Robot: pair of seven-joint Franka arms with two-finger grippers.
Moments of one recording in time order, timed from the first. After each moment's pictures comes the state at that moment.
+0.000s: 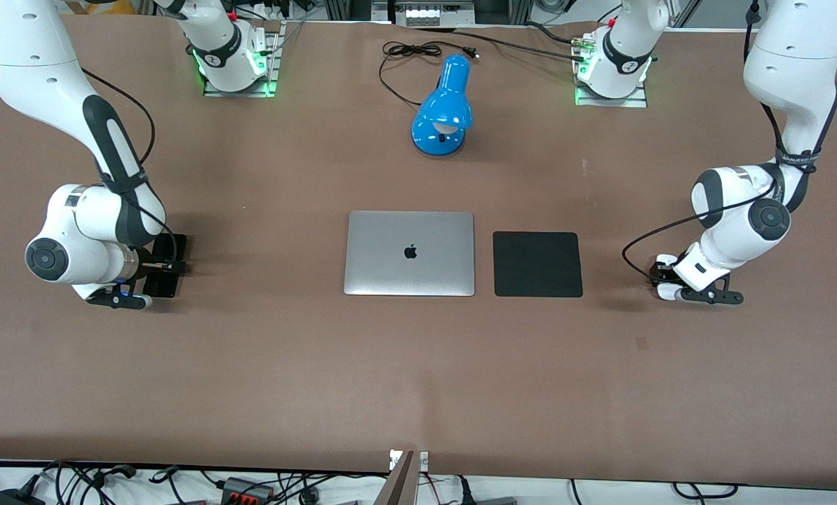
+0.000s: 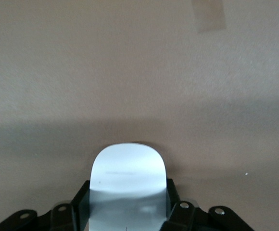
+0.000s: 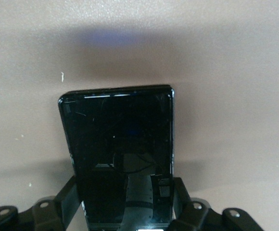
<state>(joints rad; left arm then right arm) 0.14 0.52 -0.02 -2.09 0.03 2.68 0.16 -0.06 0.63 -0.07 -1.83 -0.05 2.21 0.03</state>
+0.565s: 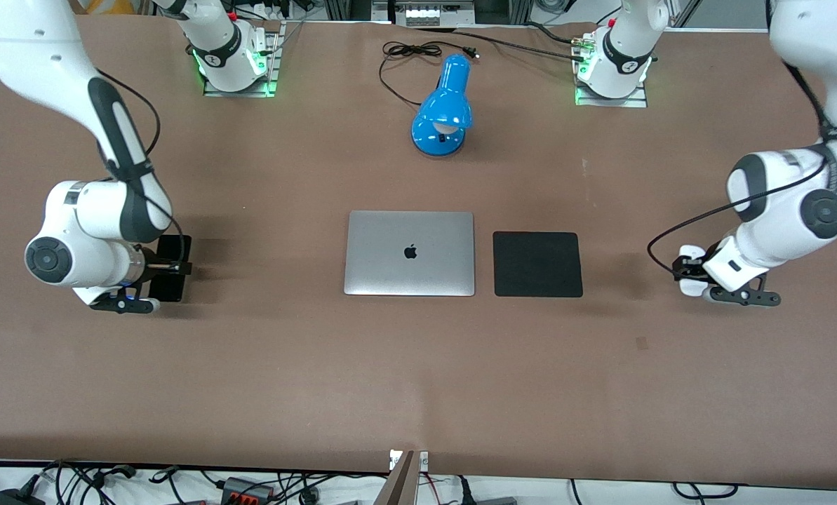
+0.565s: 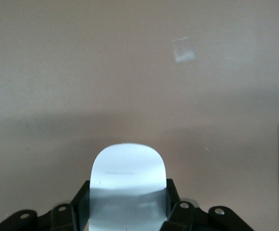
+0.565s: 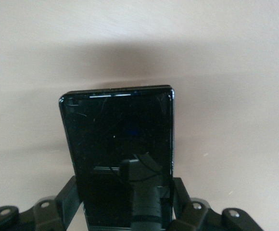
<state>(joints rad) 0.14 0.36 -0.04 -1.95 0.03 2.27 0.17 0.04 0.55 -0.05 -1.77 -0.05 2.09 0.11</state>
